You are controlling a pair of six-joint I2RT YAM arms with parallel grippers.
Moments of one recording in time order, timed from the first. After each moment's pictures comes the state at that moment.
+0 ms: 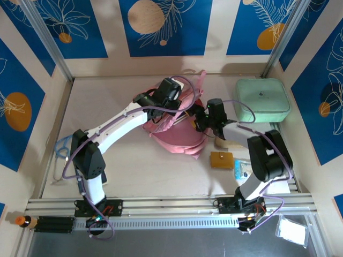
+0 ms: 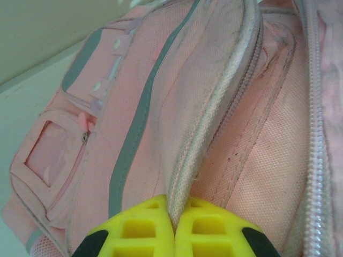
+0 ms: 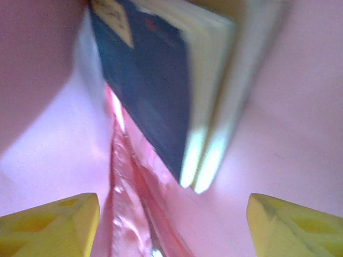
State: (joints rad) left arm -0.77 1.83 1.74 -0.70 -0.28 -0.12; right arm 0.33 1.60 0.83 0.15 -0.38 1.25
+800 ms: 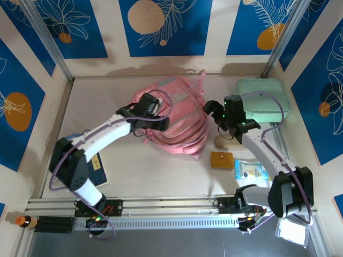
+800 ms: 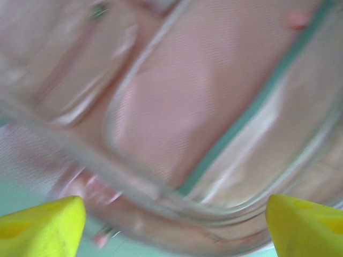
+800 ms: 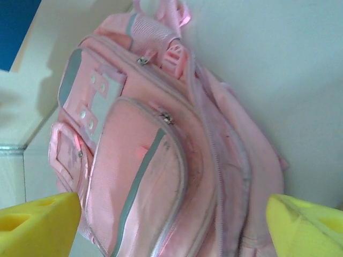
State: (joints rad) left arm -0.61 1.57 1.25 -0.61 -0.06 -0.33; right arm 0.28 1.26 0.93 -0.36 -0.05 0.91
